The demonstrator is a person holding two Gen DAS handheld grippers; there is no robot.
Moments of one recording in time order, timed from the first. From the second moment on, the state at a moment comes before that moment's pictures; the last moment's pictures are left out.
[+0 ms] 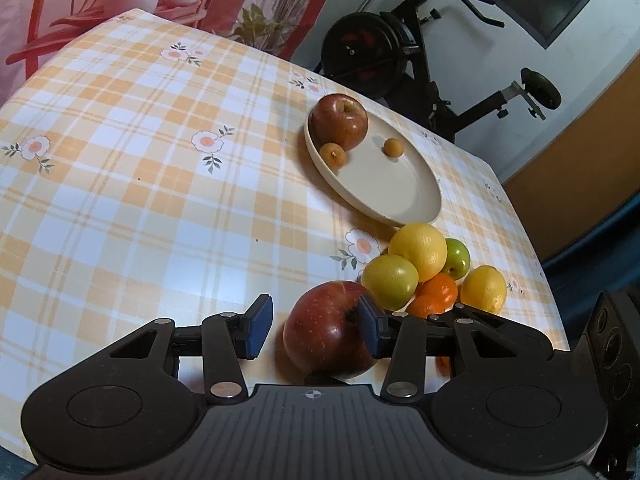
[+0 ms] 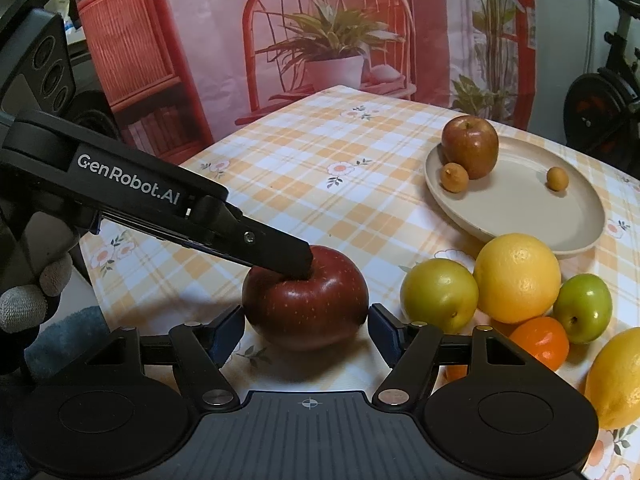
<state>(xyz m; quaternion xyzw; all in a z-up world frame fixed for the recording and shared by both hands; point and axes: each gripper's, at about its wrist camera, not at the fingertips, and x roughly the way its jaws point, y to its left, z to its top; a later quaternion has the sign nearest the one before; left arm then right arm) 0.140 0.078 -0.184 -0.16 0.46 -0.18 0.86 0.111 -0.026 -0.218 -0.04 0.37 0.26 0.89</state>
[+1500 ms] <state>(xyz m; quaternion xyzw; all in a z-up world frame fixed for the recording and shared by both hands) 0.175 -0.007 -0.081 -0.10 0.37 -0.25 0.89 0.139 -0.119 -0.114 0.00 0.29 0.23 0.93</state>
